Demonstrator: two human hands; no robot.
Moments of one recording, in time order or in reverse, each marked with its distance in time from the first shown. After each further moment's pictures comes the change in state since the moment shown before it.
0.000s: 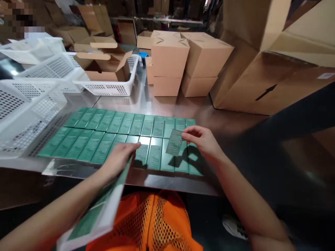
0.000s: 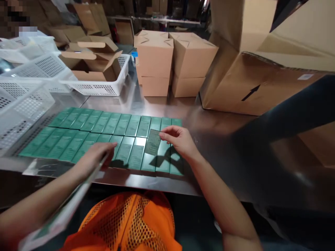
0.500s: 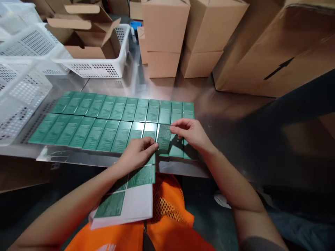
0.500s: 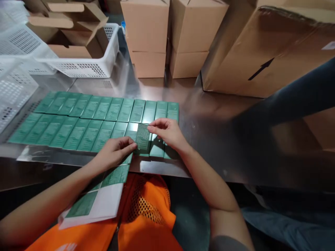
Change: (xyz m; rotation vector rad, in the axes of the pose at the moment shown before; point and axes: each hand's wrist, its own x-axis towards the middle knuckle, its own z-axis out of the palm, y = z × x) left_hand -0.003 -0.026 0.060 0.447 -0.186 0.123; right_hand -0.008 0.031 0.010 -0.060 -0.073 0.077
